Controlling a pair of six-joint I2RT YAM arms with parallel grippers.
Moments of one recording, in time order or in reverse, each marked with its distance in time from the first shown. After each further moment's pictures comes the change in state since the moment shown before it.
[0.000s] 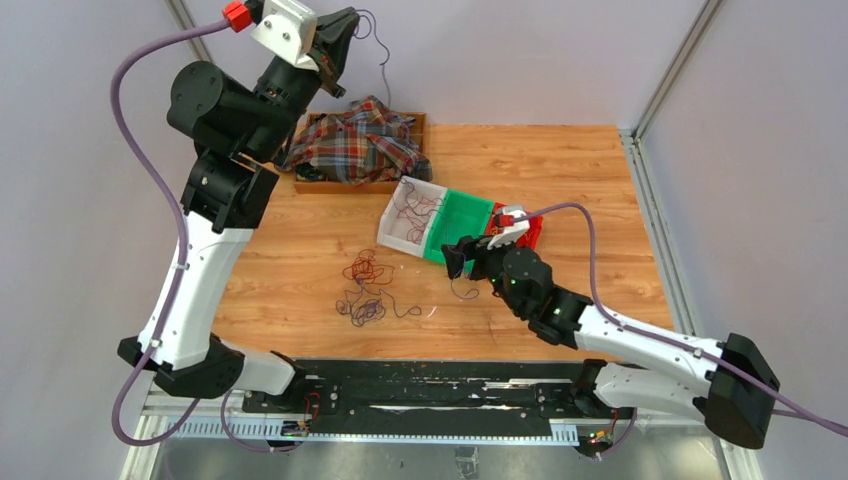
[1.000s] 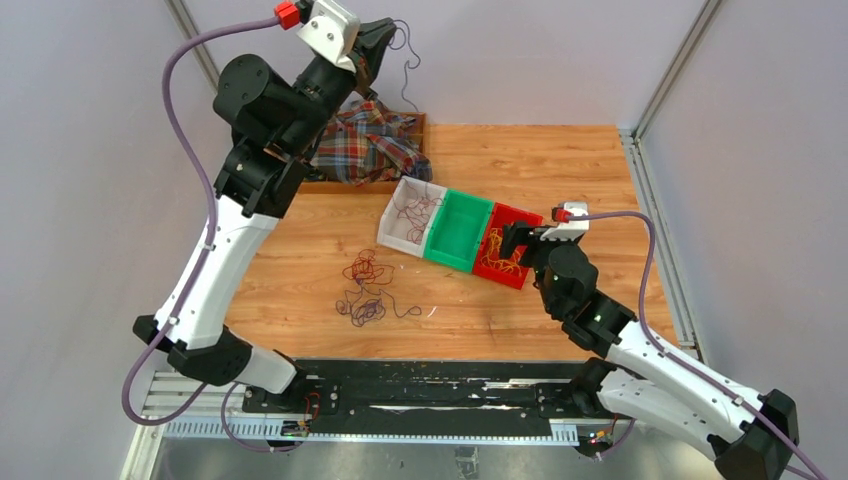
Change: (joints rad) left arm -0.055 0.061 -0.017 0.064 0.010 -0.006; right arm -0.186 -0.292 -0.052 -0.181 0.228 -0.106
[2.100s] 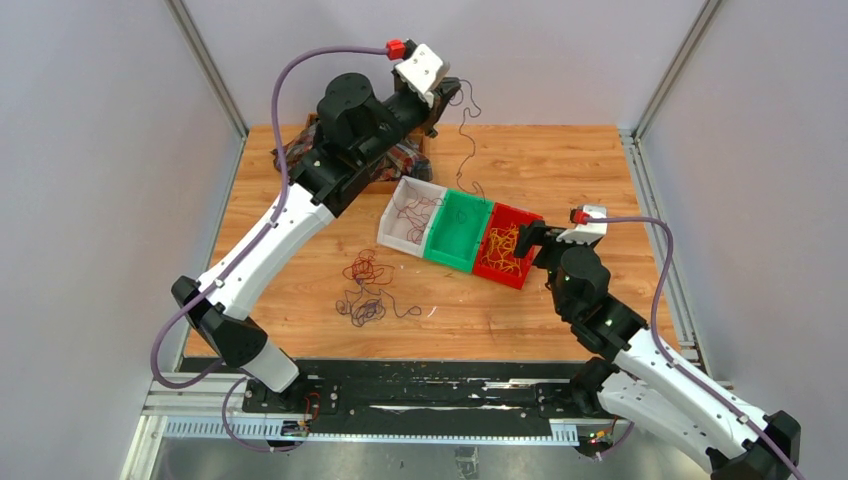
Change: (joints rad) left arm -0.126 0.127 -0.146 0.042 -0.004 -0.014; right arm -0.087 -0.079 -0.016 -0.080 0.012 0.035
